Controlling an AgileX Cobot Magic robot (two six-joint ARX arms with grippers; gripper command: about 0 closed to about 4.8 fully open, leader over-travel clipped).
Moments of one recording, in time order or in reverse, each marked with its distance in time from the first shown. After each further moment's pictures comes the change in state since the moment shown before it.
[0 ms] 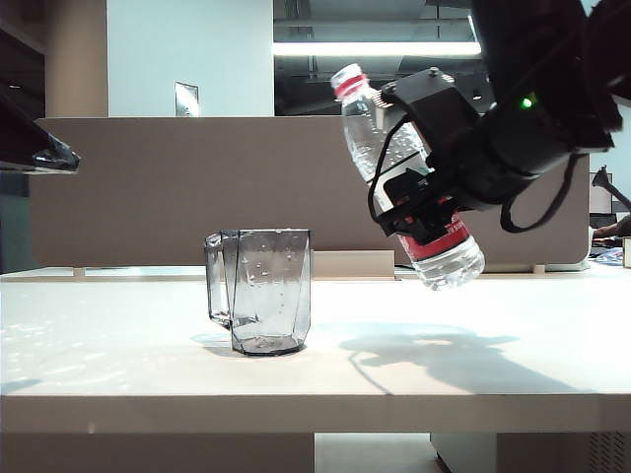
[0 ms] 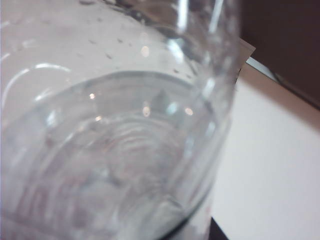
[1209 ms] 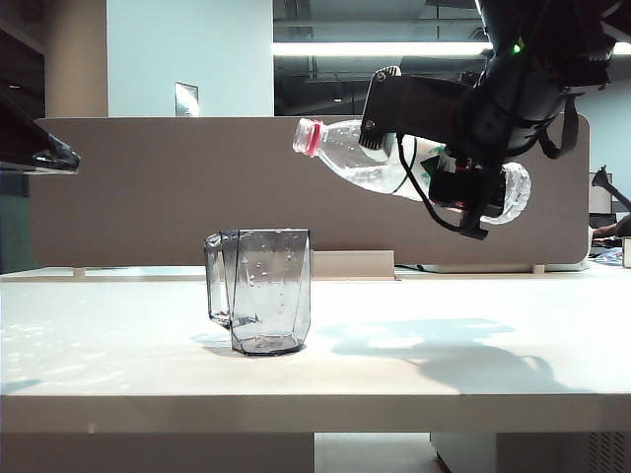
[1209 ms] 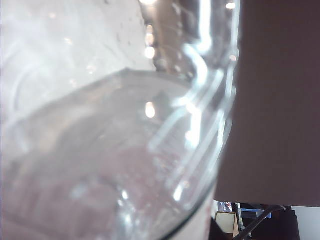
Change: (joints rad) left arm 0.000 0.001 0.000 0.000 0.000 0.000; right arm 0.006 -0.097 0.069 -0.171 0.177 -0.794
